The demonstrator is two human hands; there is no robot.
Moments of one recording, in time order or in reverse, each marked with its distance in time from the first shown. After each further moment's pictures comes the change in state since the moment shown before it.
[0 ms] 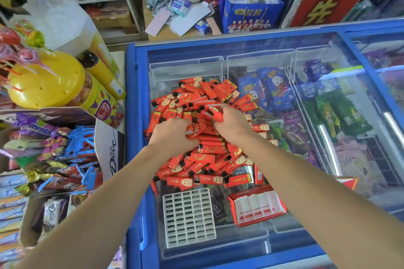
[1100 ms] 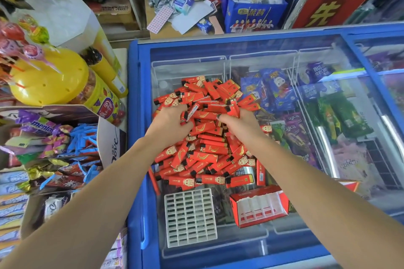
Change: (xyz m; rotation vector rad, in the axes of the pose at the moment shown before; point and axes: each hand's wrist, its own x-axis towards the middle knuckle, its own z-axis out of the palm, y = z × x) left_hand 0.017 -0.024 -0.004 -0.386 0.136 0.041; right_hand -0.018 0.002 -0.012 0.500 0.011 0.212
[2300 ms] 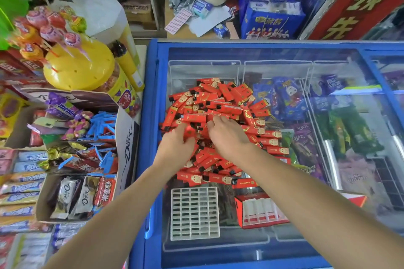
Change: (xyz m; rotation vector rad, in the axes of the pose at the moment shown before) left_hand -0.076 0.010 0.011 -0.321 0.063 -0.307; right_hand -0.017 -0.010 0.055 -1.434 -0.144 -0.693
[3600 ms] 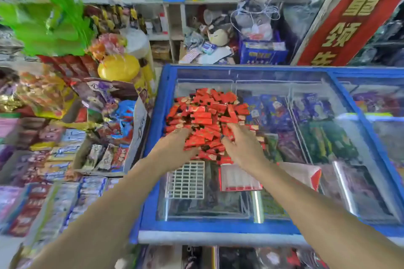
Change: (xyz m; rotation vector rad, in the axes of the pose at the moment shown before) left_hand -0.151 0.044 0.002 0.468 -0.030 0.173; right_hand -0.180 0.003 -0.007 0.727 0.316 0.307
